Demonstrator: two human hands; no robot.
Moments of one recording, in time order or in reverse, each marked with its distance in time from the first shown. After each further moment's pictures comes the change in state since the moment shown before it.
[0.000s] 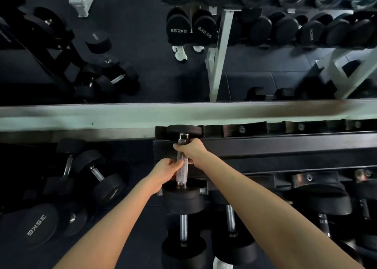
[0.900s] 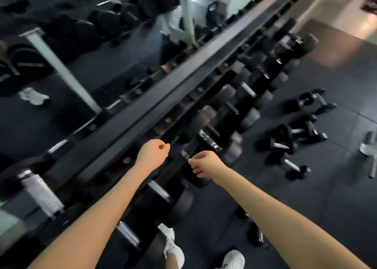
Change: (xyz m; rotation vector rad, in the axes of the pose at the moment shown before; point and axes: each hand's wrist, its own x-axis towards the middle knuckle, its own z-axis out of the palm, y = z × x) left_hand -0.098 0.072 0.304 0.857 -0.229 0.575; right_hand -0.220 0.293 -0.229 0.545 0.435 0.109
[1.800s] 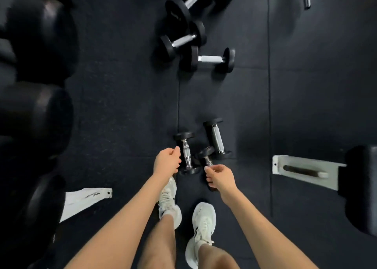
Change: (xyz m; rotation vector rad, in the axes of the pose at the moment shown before) left_hand 0.119 0.029 0.686 0.048 -0.565 -0.250; right_hand 0.174 0.569 -0.251 0.783 0.561 0.583
